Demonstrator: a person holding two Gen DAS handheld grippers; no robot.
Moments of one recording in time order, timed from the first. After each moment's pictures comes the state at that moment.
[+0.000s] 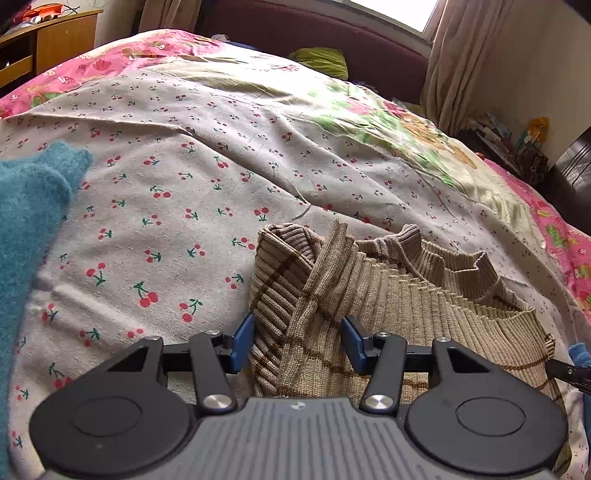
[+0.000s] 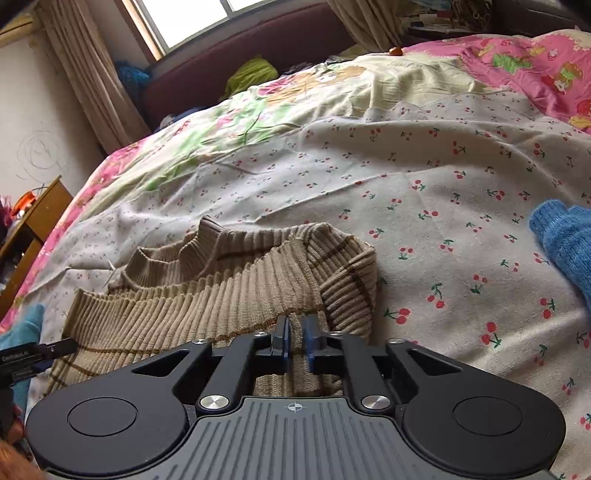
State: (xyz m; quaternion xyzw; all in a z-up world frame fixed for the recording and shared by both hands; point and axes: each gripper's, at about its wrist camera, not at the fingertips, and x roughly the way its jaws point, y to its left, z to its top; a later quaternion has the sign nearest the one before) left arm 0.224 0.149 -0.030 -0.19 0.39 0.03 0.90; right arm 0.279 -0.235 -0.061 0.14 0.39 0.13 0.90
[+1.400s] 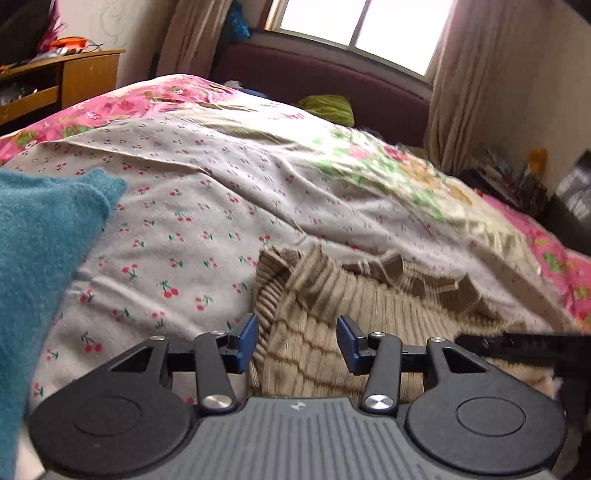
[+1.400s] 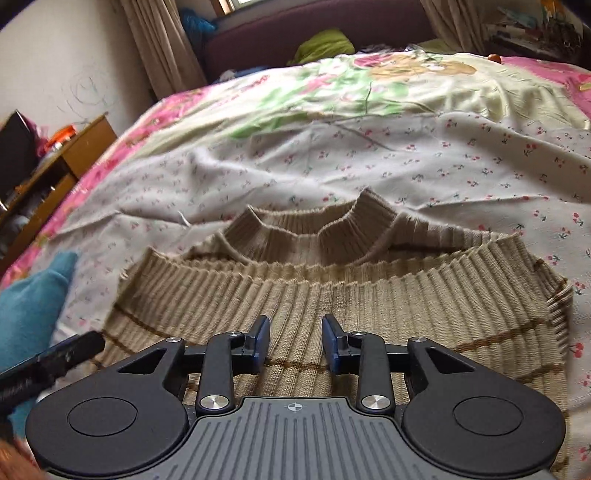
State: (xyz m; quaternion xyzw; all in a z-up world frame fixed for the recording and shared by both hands) left arm 0.177 0.123 -0.014 -0.17 0.33 0.07 0.93; right arm 0.304 -0.095 -0.060 0.06 0.42 0.19 0.89
